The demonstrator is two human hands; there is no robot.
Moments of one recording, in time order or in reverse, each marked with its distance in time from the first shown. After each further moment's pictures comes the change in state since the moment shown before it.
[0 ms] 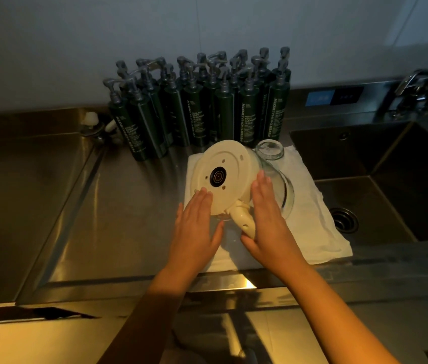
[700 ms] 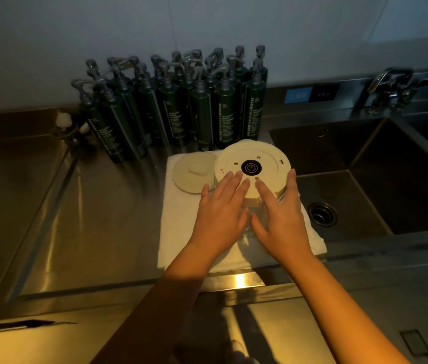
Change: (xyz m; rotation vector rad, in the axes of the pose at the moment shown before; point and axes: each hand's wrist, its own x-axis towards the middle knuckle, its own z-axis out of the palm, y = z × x) left_hand 0.053 0.071 0.026 0.101 -0.117 0.231; right_hand 0.001 0.036 -0.041 -0.157 0.124 0.255
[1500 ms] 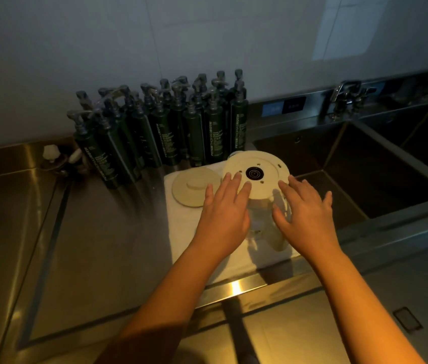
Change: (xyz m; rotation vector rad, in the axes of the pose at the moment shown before) left_hand -0.011 -0.009 -0.063 -0.077 -0.107 0.107; right_hand -0.009 -0.040 -0.040 -0.322 0.071 0.172
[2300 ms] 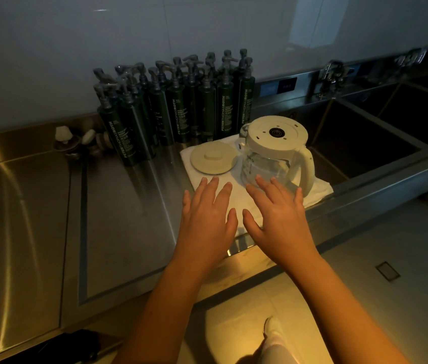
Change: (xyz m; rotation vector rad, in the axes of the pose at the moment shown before) left_hand -0.149 -0.065 -0.061 -0.128 -0.035 -0.086; right_hand -0.114 -0.159 0.013 -0.096 0.067 -0.061
